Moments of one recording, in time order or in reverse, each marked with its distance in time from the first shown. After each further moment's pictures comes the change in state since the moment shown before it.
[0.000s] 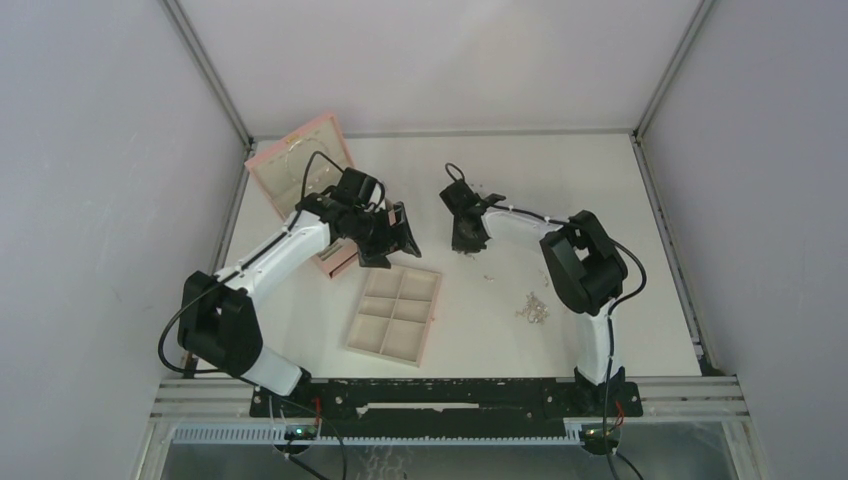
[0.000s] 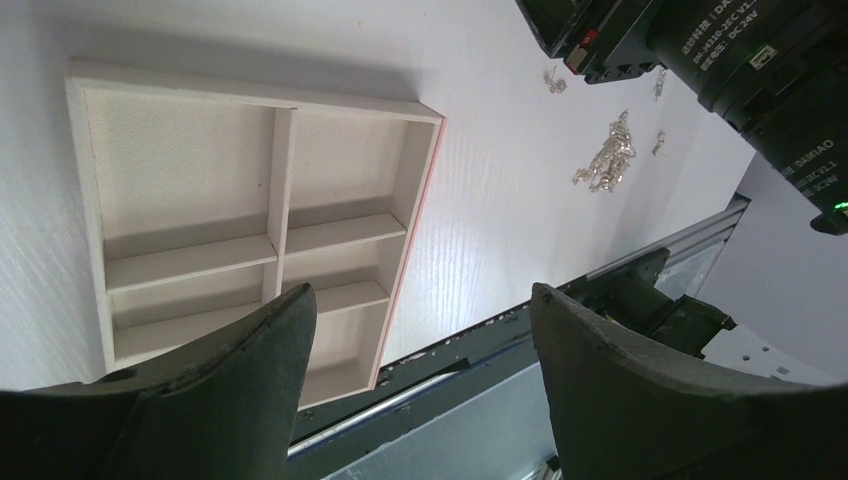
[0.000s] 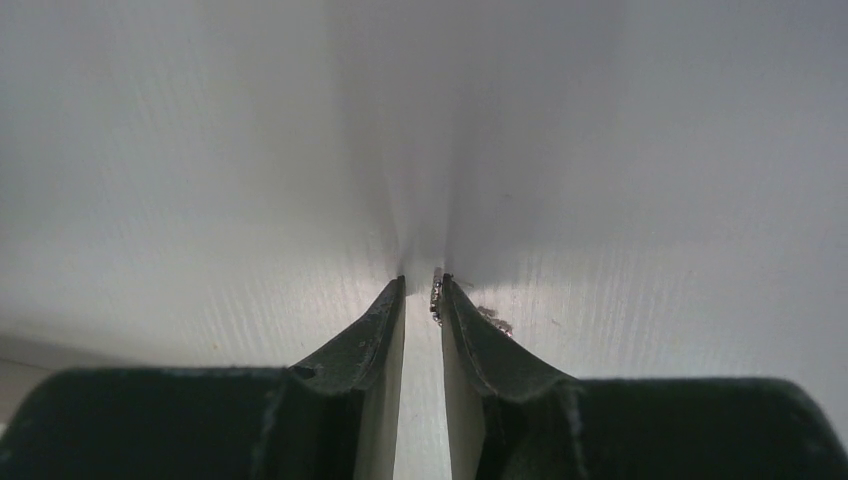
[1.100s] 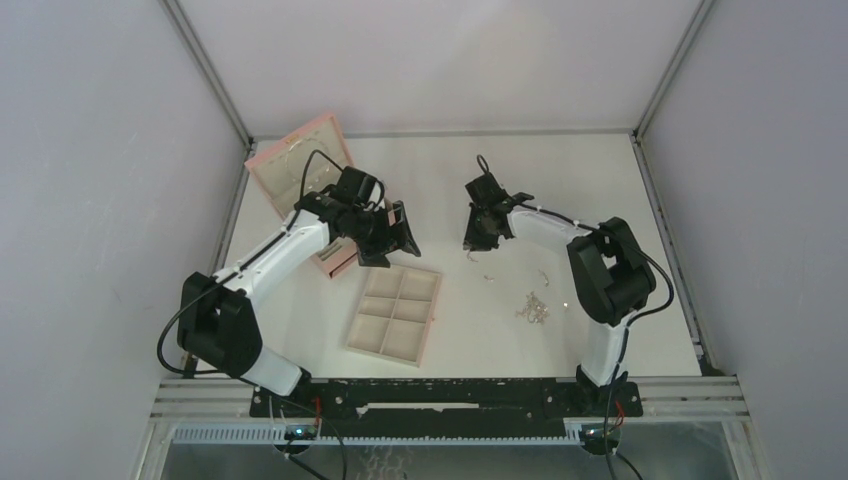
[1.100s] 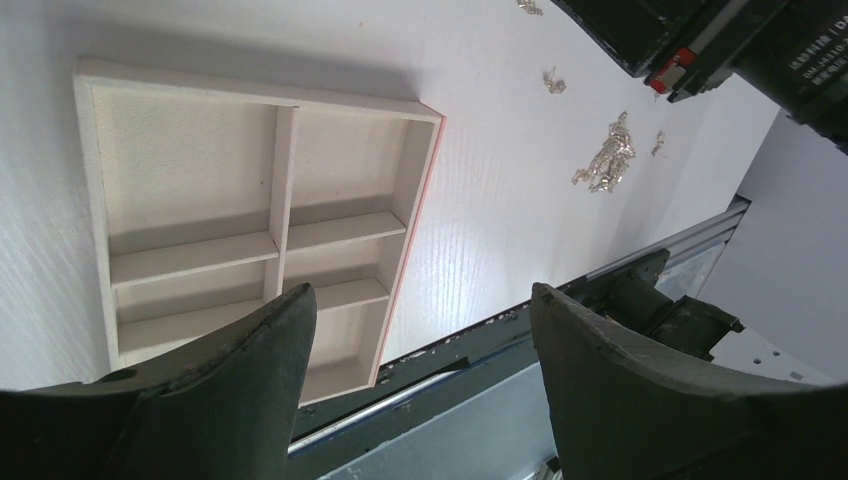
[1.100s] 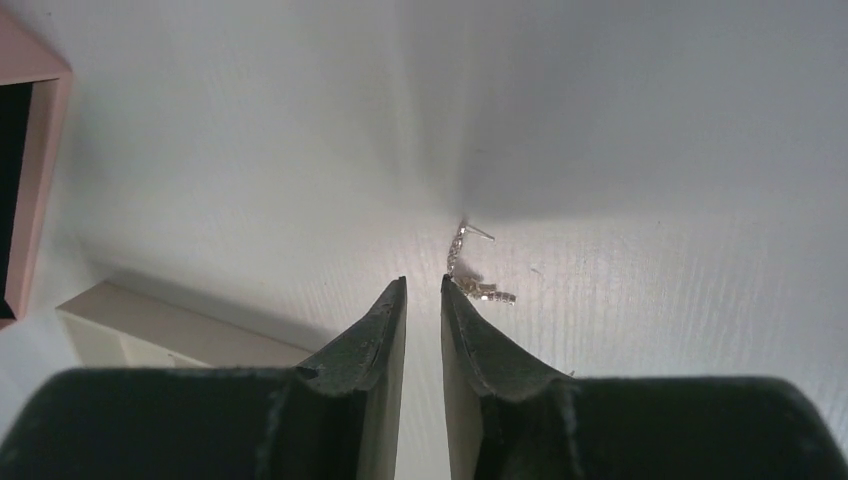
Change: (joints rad) left arm 0.000 -0.004 0.013 -0.016 -0.006 0.001; right arm -0.089 -0.152 -0.127 0.055 -0.180 0.038
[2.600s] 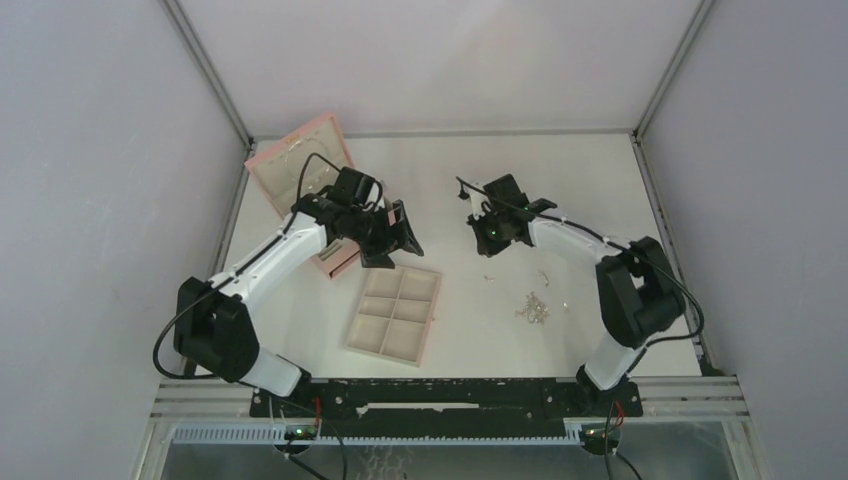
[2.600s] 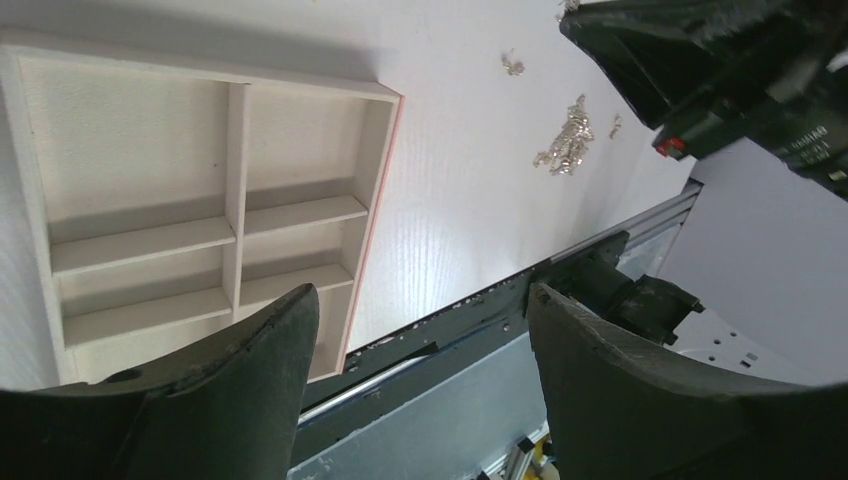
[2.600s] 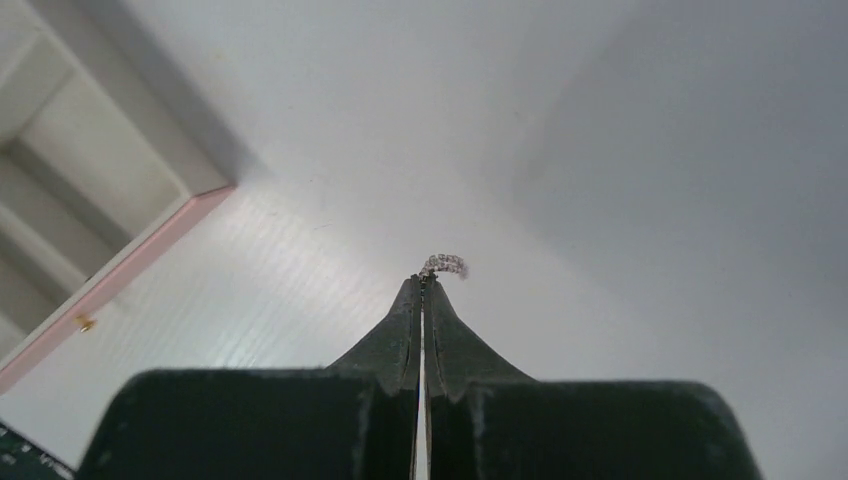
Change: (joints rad) left arm 0.000 -0.031 -0.010 0.016 0.067 -0.049; right arm -0.027 -0.216 -0.150 0.039 -0.225 -0.808
